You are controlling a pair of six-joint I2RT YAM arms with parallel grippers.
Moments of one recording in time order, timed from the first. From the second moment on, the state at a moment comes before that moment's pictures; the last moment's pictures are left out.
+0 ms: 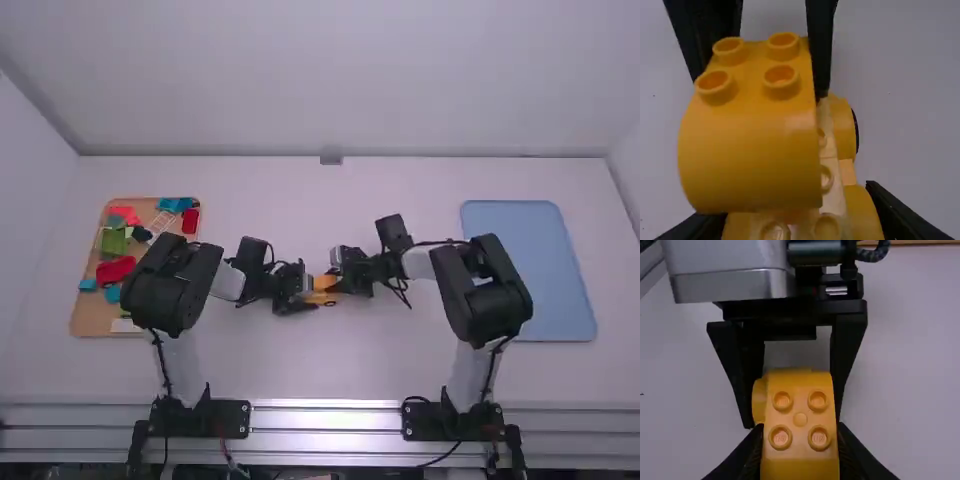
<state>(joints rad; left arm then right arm) -0.22 1.98 0.65 0.30 0.96 1.05 0.34 1.98 0.89 -0.08 -1.06 -1.08</state>
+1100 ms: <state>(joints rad) -0.21 1.98 0.70 0.21 0.95 1.07 0.42 1.99 0.93 -0.14 -0.91 -1.08</state>
